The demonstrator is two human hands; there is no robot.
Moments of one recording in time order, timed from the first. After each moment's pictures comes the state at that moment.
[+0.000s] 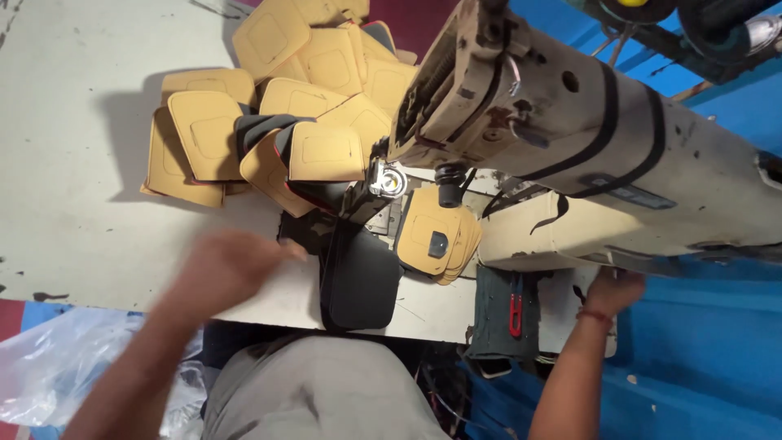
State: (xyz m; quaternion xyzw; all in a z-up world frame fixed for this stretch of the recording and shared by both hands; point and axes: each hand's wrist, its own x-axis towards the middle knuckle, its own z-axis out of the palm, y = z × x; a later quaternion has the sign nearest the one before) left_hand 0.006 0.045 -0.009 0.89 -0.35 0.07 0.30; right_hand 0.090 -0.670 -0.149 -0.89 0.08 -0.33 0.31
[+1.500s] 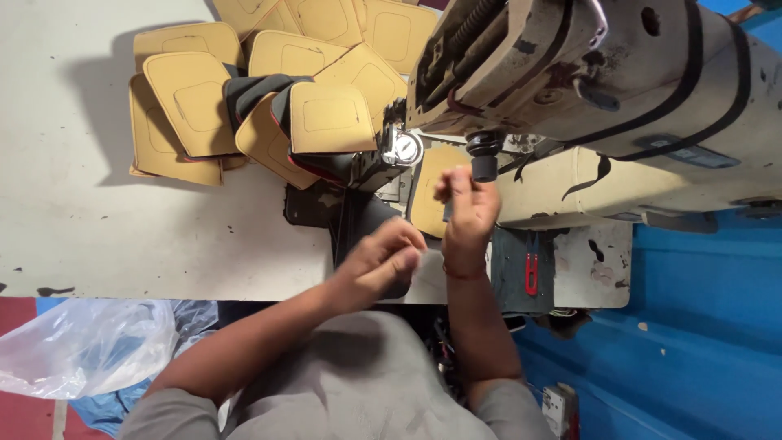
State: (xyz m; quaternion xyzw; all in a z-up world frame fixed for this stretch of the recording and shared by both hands) left_hand 0.012 -0.081 -0.041 0.36 -0.15 -0.28 0.88; right_hand 0.071 -0.246 -0.022 -0.65 0.01 -0.07 0.75
